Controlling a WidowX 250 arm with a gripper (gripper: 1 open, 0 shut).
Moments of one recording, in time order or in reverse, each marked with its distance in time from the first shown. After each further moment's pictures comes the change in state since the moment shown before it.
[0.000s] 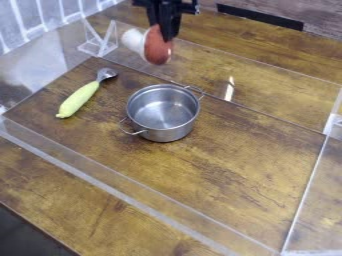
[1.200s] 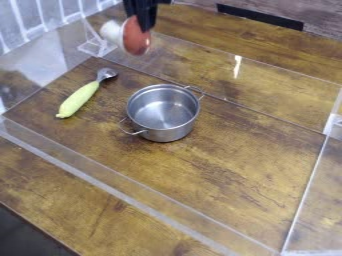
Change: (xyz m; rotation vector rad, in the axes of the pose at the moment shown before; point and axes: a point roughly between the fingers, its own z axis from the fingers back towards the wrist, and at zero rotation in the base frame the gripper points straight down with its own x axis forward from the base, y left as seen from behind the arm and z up) arm -0.001 0.030 0.003 -0.011 0.004 0.062
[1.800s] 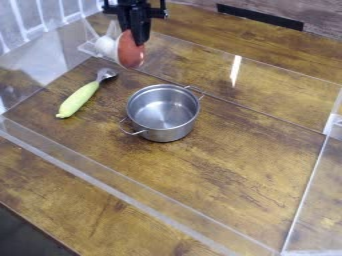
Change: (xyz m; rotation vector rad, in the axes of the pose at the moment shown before) arm -0.008 0.006 -0.017 -0.020 0.046 0.038
